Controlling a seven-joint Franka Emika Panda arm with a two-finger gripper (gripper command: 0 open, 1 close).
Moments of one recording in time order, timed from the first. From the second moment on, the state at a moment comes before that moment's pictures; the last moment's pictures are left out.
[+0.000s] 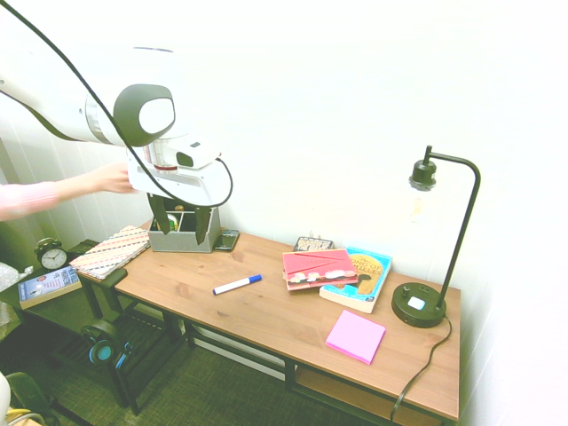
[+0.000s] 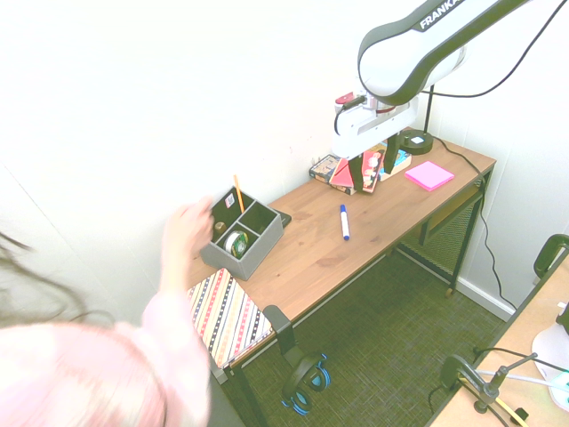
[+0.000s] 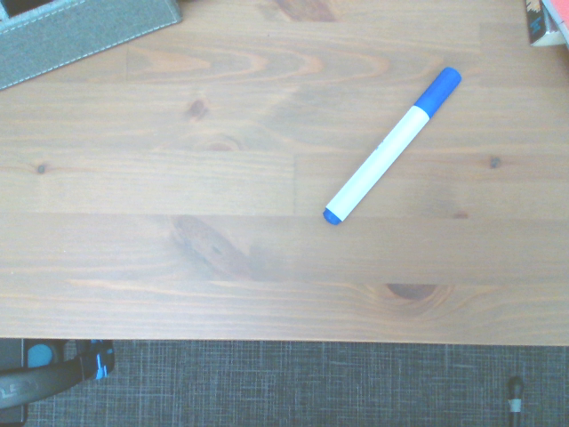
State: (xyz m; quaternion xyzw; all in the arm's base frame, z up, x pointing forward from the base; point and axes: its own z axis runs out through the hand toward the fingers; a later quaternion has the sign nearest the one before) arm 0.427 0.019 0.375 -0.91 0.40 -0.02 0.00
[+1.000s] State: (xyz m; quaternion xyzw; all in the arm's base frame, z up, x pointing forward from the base) arm 0.469 0.020 0.246 -0.80 0.60 -0.03 0.01
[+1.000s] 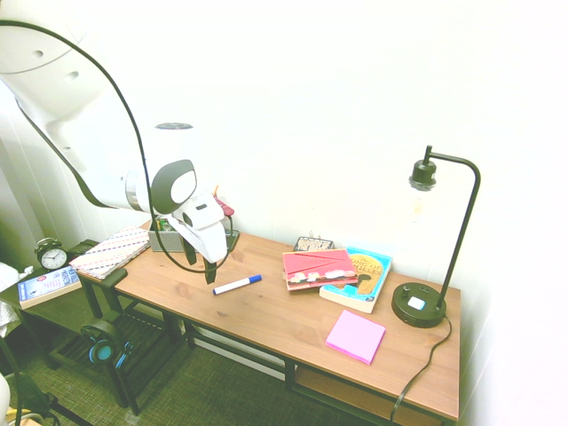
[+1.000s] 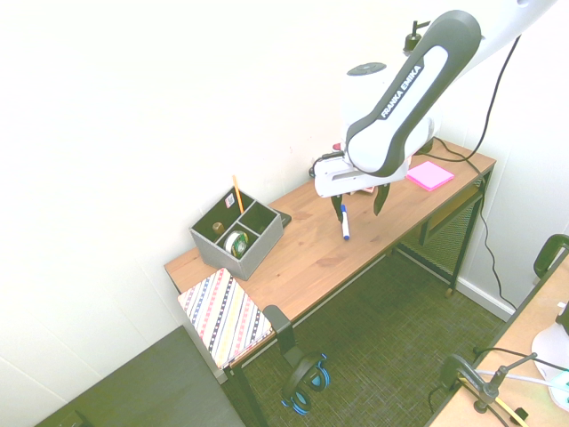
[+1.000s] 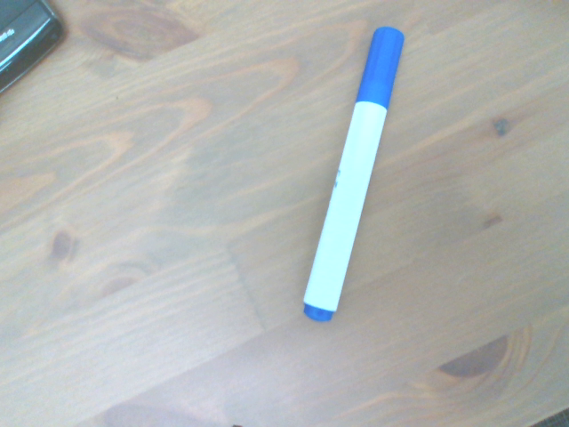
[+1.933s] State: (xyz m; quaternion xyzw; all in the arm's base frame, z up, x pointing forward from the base) arm 0.508 0.013 0.161 -0.77 0.63 -0.01 0.04
